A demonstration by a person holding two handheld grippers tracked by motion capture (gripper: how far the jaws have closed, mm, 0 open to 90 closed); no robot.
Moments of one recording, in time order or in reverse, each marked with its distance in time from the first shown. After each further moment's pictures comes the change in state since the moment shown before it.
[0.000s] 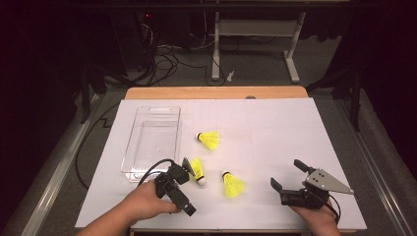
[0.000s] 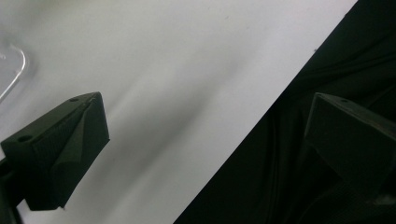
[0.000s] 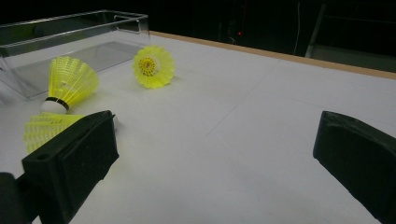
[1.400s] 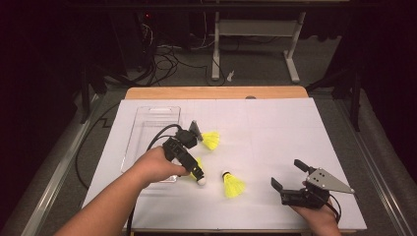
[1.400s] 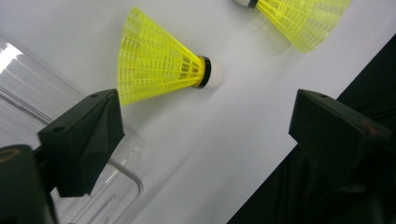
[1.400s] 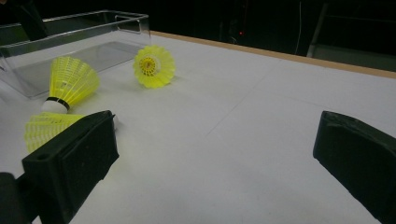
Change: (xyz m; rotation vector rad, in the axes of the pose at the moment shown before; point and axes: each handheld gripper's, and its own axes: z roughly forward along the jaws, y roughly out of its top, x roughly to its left) left arm 0.019 0.062 -0.057 -0.071 0.090 -0.018; right arm -0.002 0.000 0.000 0.002 0.007 0.001
